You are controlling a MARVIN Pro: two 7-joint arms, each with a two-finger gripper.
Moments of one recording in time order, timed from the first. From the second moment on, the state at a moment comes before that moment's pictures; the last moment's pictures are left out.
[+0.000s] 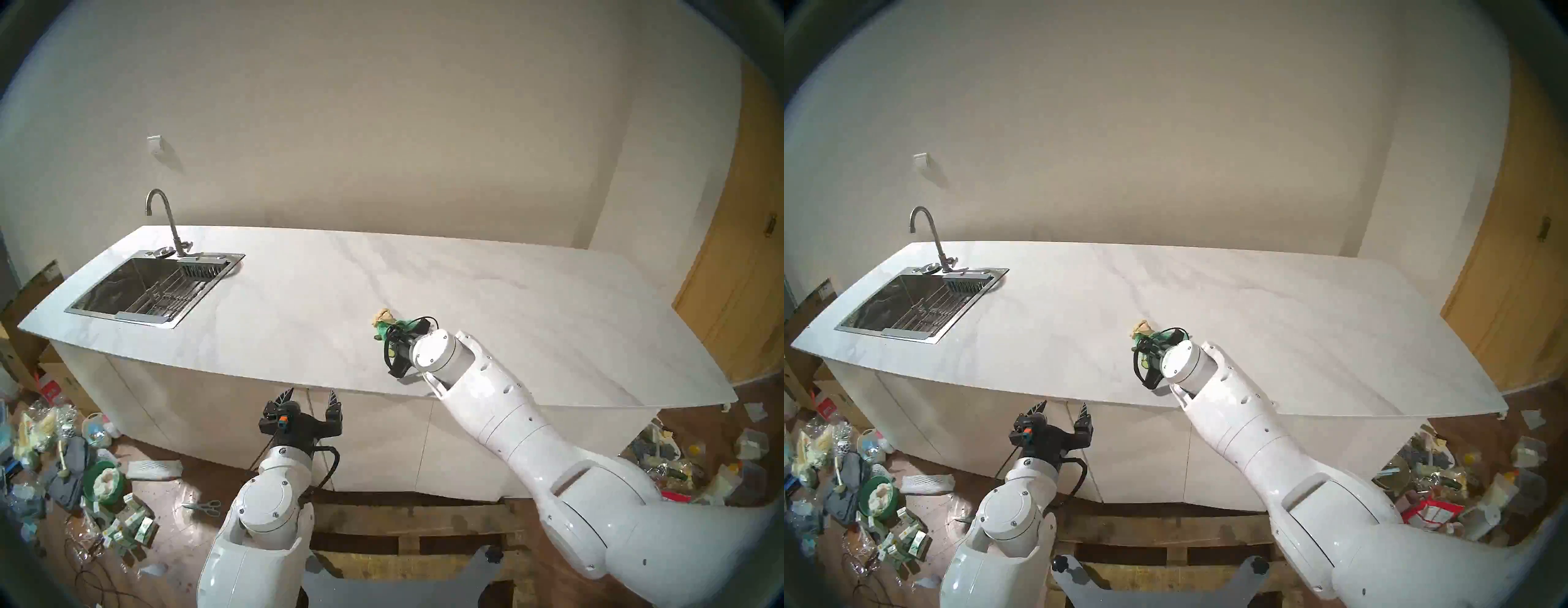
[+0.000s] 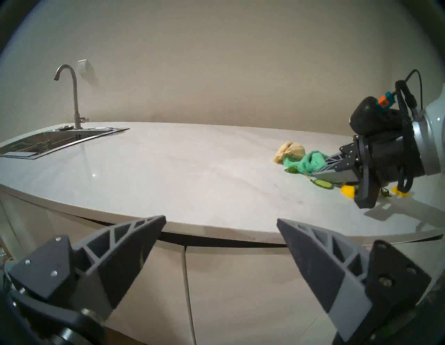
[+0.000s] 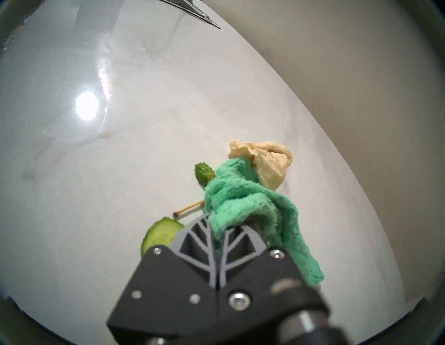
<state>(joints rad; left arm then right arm) 1.91 -1.56 -1.53 -1.77 -0.01 -0.01 0.04 -0.95 -1.51 1.01 -0.98 -0.44 0.31 0.33</state>
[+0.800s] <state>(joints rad) 1.91 -1.56 -1.53 -1.77 -0.01 -0.01 0.05 -0.90 -1.31 1.01 -1.20 -0.52 0.24 0.47</state>
